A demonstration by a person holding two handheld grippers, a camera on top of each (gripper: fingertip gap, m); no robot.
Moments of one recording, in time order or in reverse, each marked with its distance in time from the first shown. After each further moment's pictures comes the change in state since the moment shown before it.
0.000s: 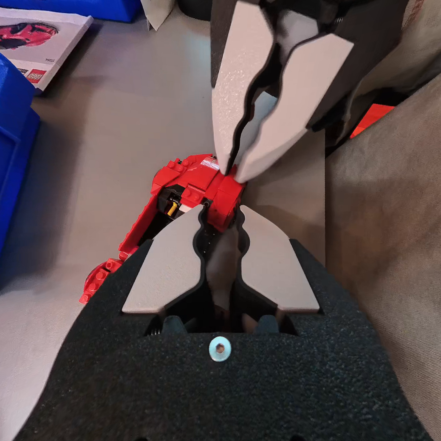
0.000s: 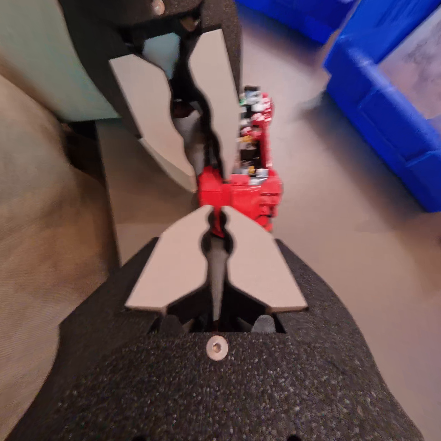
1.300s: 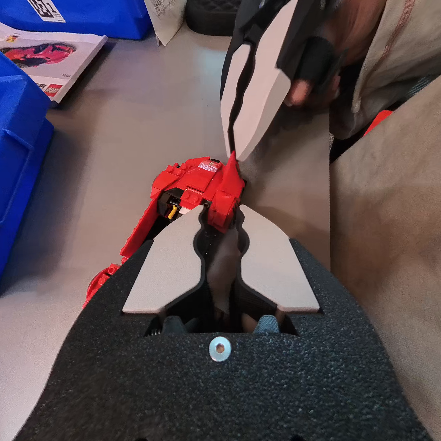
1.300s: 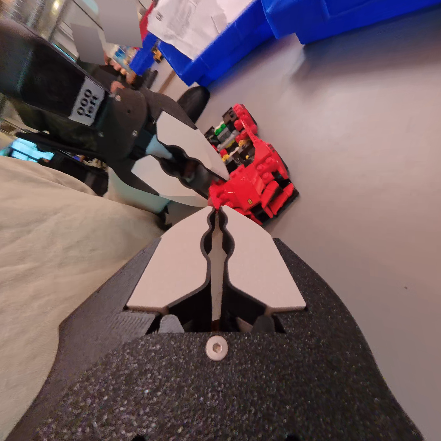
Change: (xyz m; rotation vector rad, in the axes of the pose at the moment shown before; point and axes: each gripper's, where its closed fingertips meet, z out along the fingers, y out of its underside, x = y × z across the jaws) left arm -0.001 -0.002 0.003 0.047 -0.043 0.019; right arm 0.002 0.000 -0.014 0.277 -0.310 0.774
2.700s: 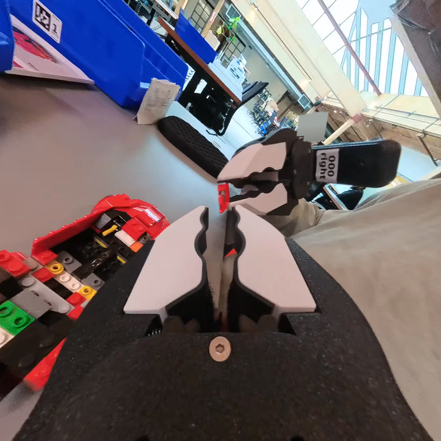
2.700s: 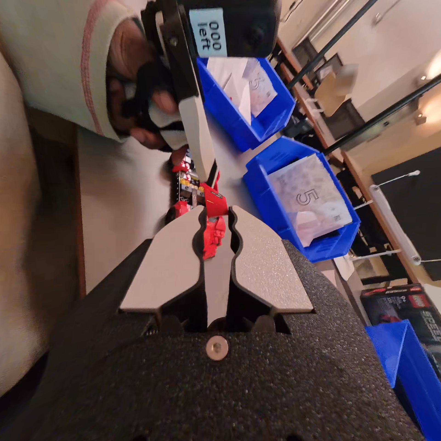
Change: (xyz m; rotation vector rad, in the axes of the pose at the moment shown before) left arm 0.015 -0.058 -0.042 0.480 0.353 -0.687; right arm -0.045 -0.033 -0.013 0.009 0.492 -1.334
